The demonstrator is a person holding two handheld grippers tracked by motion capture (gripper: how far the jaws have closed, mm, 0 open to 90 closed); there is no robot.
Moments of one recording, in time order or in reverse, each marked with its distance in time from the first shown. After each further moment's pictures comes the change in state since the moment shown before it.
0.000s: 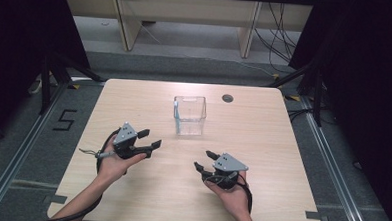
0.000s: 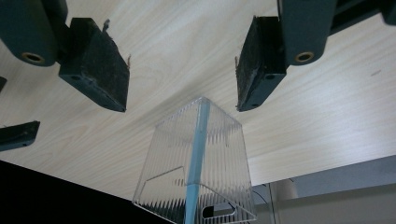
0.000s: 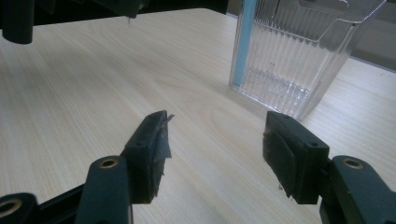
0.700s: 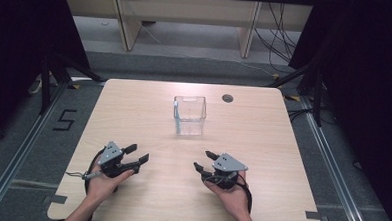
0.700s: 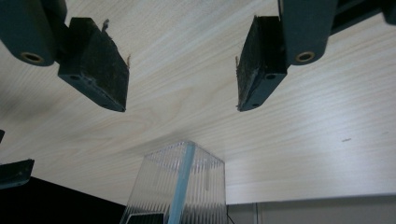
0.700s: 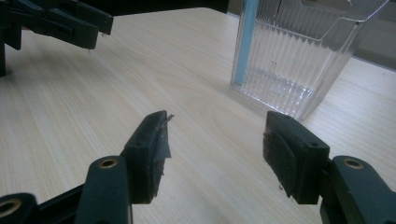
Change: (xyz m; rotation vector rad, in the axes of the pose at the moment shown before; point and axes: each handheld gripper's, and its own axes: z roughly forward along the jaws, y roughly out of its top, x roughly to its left) left arm 0.005 -0.054 -0.032 -0.061 0.060 -0.059; right arm 0.000 0.000 0.000 0.013 0.011 -0.005
